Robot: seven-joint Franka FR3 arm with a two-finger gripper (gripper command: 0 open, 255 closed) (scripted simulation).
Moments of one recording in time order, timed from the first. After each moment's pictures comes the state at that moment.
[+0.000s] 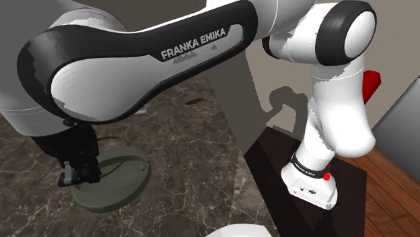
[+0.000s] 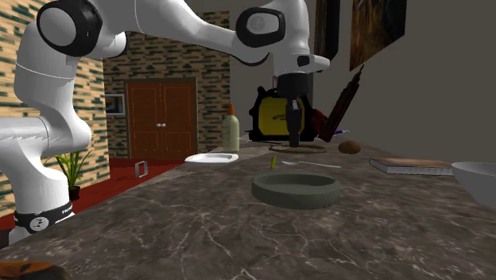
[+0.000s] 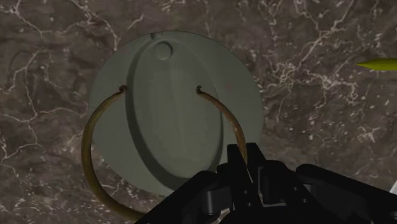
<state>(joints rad) 0.59 0.46 0.51 -1.37 -0.26 1.81 0.17</state>
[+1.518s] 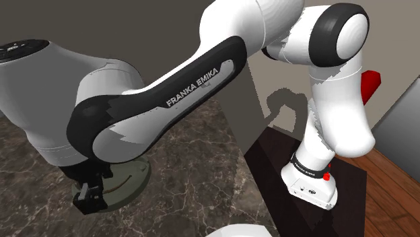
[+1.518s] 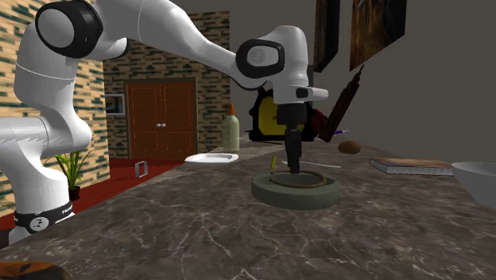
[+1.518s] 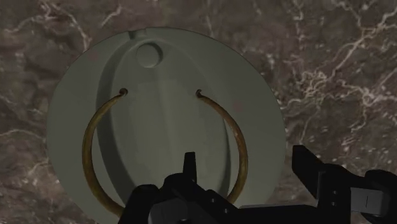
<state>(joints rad) 0.57 0.48 0.50 -1.52 -0.28 1.98 0.20</state>
